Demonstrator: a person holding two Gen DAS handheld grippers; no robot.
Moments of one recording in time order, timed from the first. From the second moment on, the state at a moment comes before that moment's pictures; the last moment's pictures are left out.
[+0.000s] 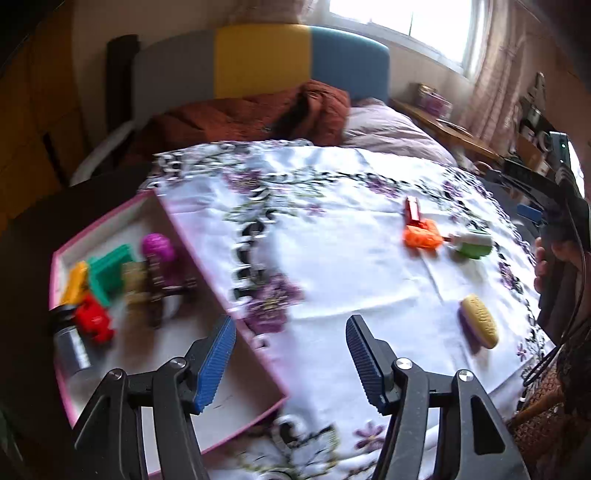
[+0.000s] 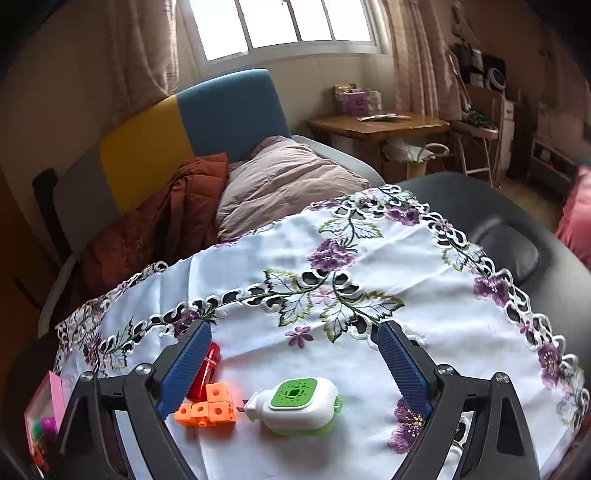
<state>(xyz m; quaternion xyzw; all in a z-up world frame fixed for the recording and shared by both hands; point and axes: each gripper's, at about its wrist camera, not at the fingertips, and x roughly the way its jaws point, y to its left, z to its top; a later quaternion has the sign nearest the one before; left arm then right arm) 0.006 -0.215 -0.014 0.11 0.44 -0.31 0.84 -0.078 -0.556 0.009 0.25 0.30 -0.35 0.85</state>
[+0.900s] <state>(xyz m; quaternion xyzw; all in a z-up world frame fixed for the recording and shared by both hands) 0.034 -0.423 -0.057 0.11 0.50 -0.39 0.77 -0.097 -0.581 0.003 0.36 0.27 -0.34 0.82</state>
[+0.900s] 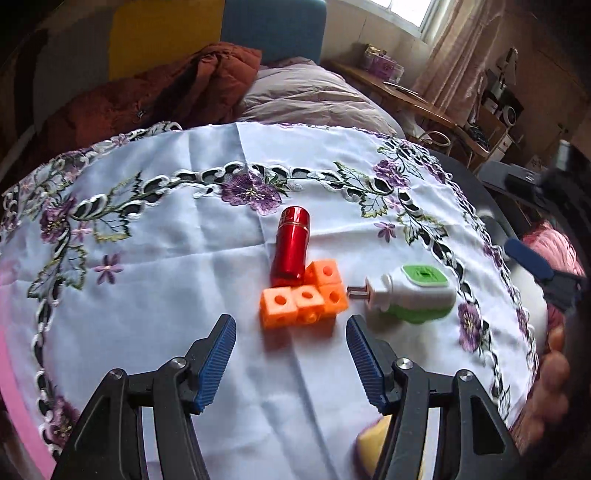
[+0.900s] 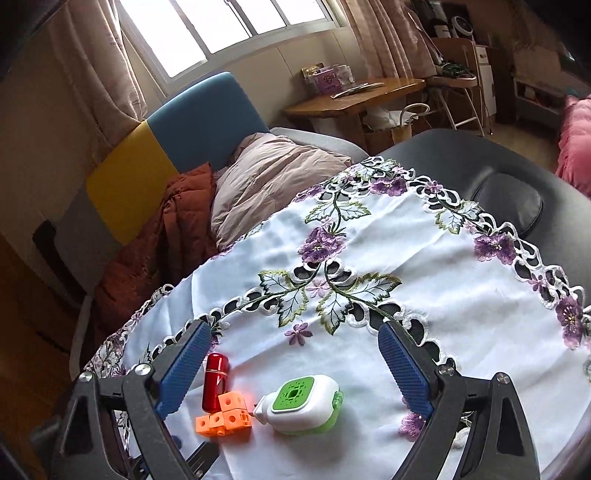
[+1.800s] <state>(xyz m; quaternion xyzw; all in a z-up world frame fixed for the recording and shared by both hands) 0.013 -0.340 -0.075 0.13 0.47 -0.39 0.78 -0.085 -0.582 -0.010 0.36 0.31 -0.32 0.82</state>
